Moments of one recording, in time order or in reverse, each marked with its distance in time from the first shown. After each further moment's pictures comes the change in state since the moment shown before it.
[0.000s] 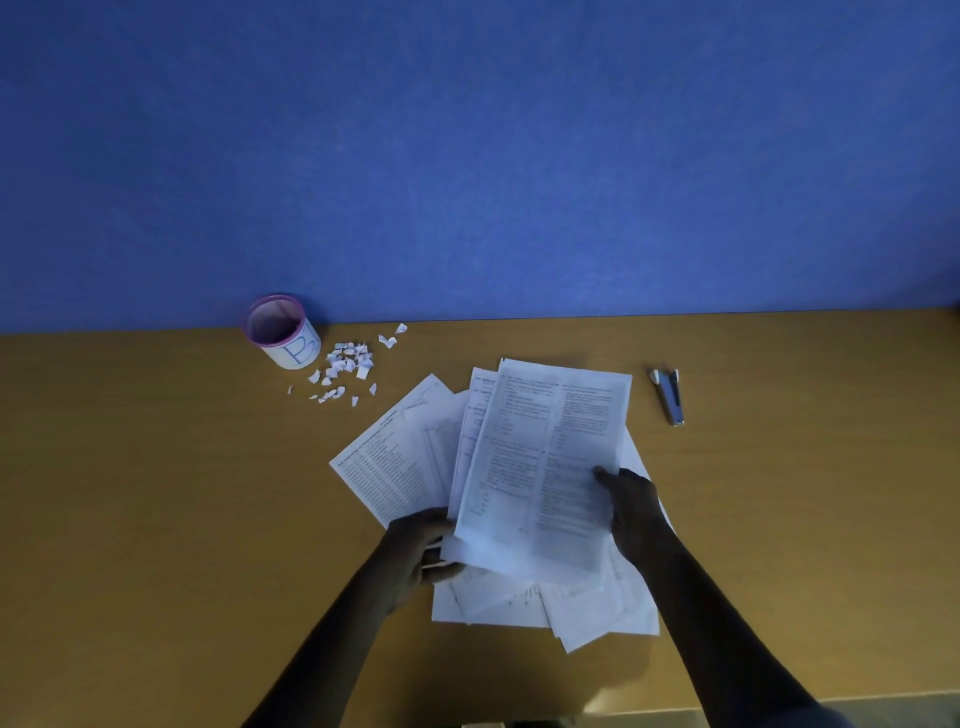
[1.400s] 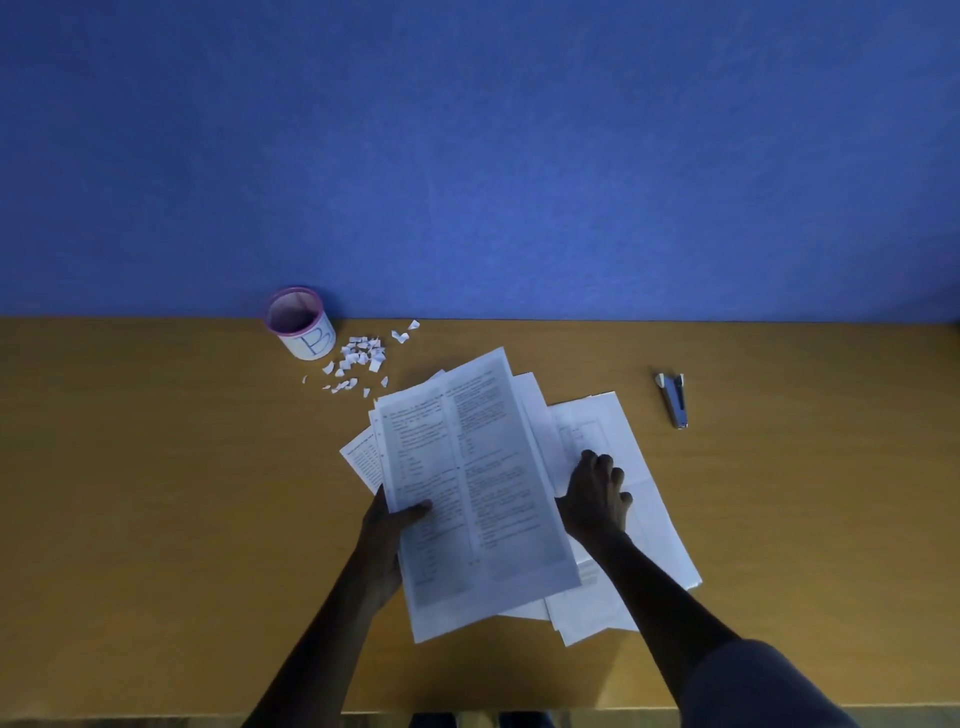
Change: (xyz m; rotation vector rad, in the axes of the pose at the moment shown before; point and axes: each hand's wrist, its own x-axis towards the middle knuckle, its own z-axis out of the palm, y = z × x) left_hand -0.002 -0.019 -0.027 -0.151 -0.015 0.430; right_hand -0.030 0.008 0.051 -1.392 0.114 -0.319
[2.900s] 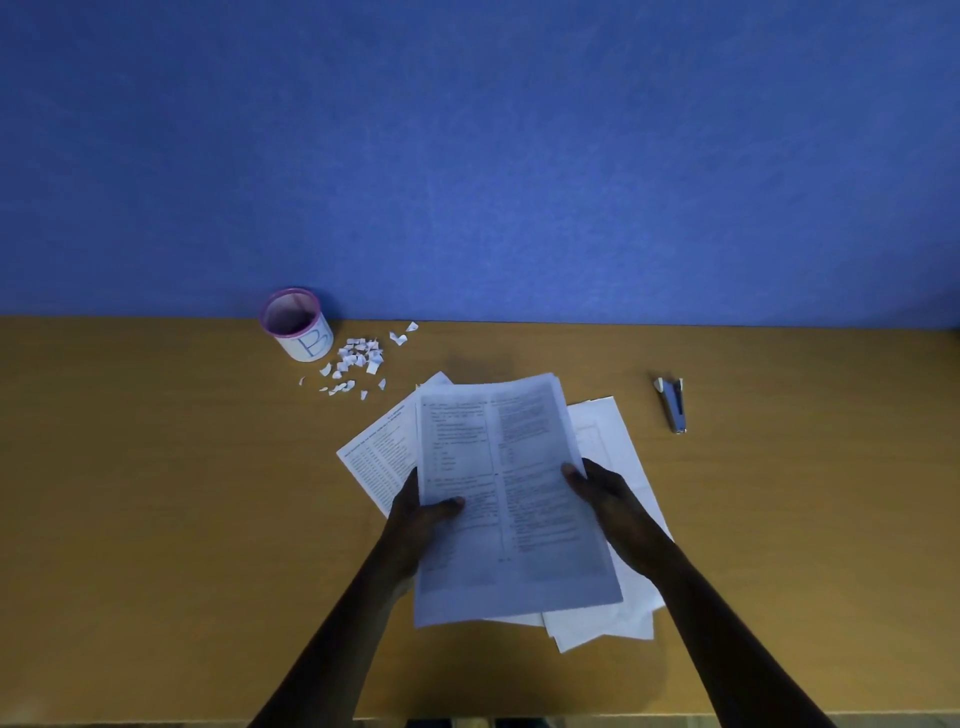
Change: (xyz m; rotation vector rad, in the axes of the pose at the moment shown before) left_hand 0.004 0.016 0.038 0.160 -0.045 0.064; right_hand -0.018 0.029 -0.044 1.091 -0.465 -0.263
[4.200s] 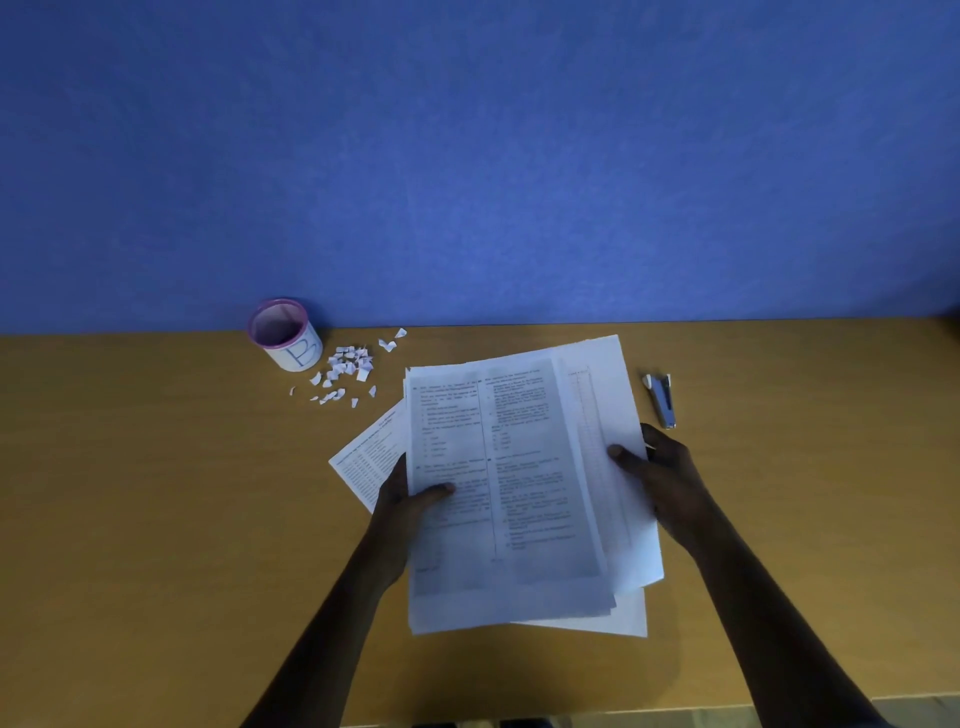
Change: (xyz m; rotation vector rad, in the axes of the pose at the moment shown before) left_hand 0.002 0.023 0.007 0.043 0.008 0.054; right_hand -0.011 -0.028 -0.055 0.023 0.355 -0.093
